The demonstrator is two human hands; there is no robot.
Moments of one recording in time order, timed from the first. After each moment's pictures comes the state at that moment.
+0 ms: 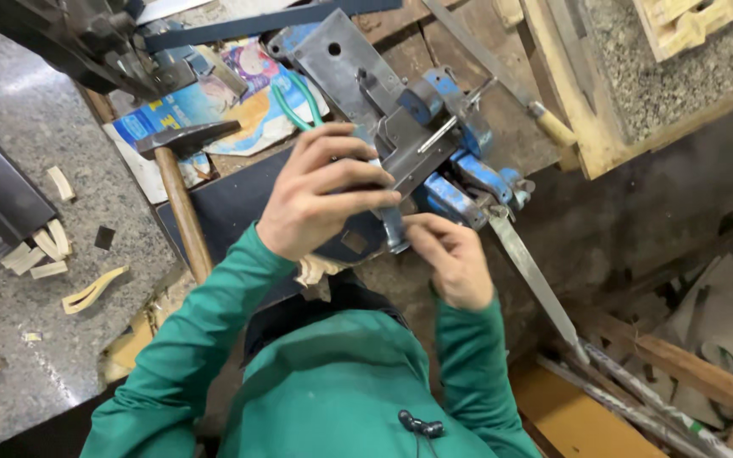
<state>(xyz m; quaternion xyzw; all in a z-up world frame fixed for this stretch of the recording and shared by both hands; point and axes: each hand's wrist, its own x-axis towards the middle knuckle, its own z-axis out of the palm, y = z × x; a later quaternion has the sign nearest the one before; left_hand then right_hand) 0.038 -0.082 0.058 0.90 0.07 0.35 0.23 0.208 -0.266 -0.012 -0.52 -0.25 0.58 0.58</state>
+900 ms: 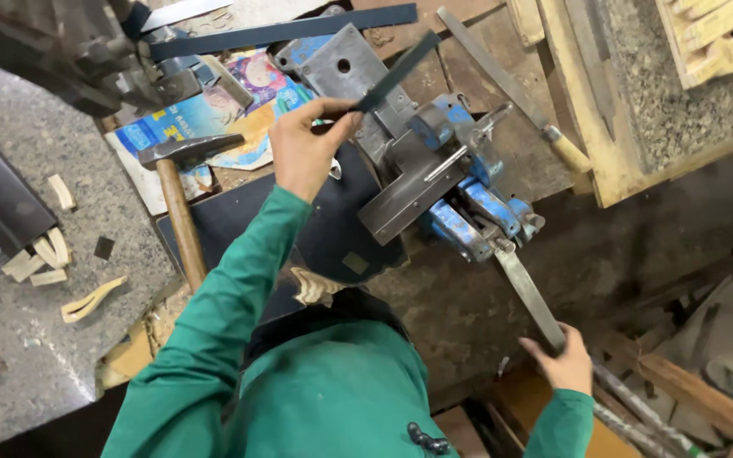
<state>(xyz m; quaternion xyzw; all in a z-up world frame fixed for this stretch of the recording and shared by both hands) 0.077 -0.018 -0.044 0.63 0.50 0.33 0.49 0.335 -0.496 -0.180 -0.90 -0.29 0.23 0.22</state>
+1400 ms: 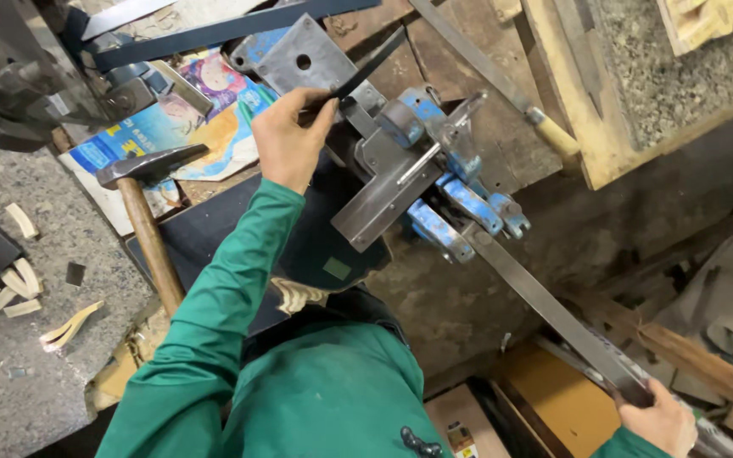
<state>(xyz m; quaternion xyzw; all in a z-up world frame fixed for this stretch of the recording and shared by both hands) 0.105 -0.005 -0.094 0.71 0.46 0.36 0.39 0.410 -0.653 -0.159 -0.96 -0.27 0.06 -0.08</state>
